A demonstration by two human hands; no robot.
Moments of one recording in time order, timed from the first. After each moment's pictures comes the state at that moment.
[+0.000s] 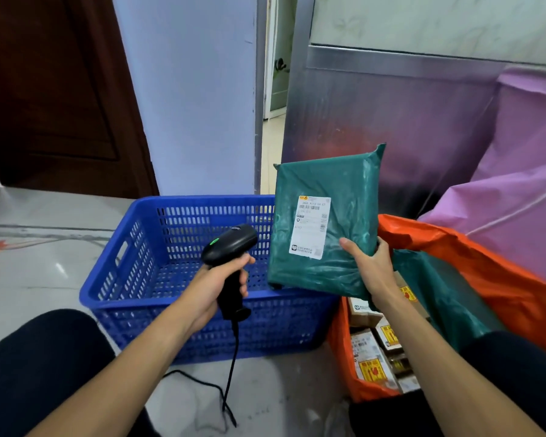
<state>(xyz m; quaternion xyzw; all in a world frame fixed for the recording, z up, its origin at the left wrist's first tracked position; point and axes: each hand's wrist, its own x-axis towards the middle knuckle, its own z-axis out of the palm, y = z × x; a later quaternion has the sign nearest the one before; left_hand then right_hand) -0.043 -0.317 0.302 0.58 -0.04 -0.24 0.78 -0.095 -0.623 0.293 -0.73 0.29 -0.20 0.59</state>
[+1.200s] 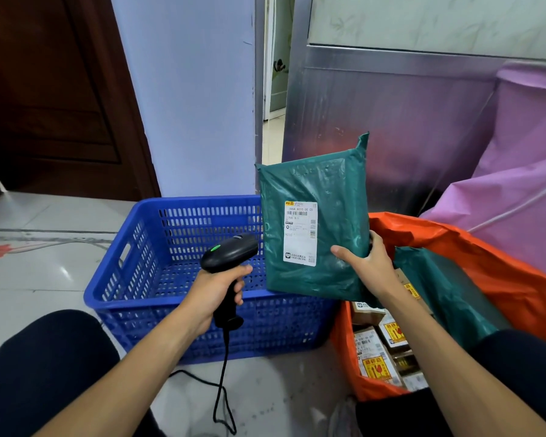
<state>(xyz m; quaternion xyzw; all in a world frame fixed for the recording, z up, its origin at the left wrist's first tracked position) -0.043 -0.314 0.290 0.64 -0.02 -0.20 0.74 -0.101 -0.624 0.295 -0.82 0.22 -0.18 0.51</state>
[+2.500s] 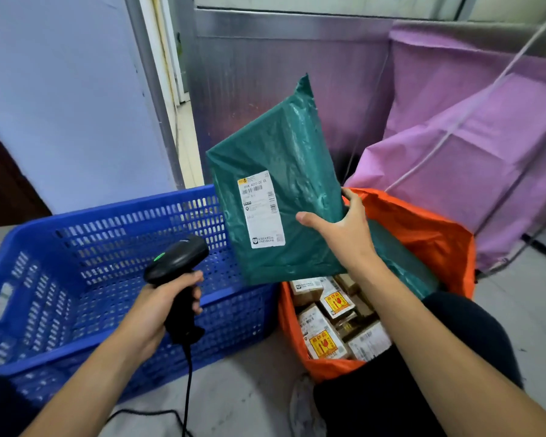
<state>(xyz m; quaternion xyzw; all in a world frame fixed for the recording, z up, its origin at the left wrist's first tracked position) -0.044 -0.374 0.296 0.63 -0.04 -0.27 0.73 -0.140 -0.660 0.348 -0.75 0.29 -0.31 0.51</state>
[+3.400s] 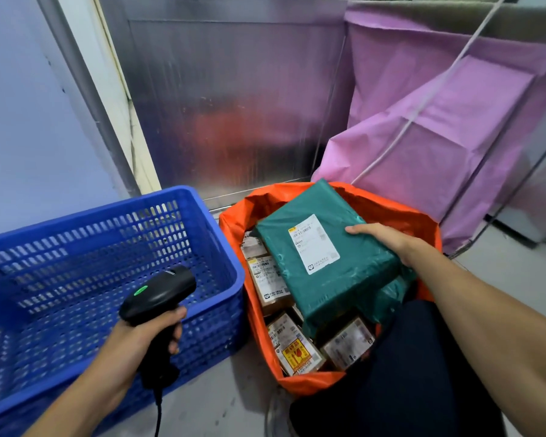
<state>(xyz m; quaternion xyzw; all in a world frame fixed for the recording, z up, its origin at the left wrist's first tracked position) -0.050 -0.418 0.278 0.68 -0.05 -0.30 0.67 -0.194 -0.858 0.301 -0.68 0.45 0.04 0.58</state>
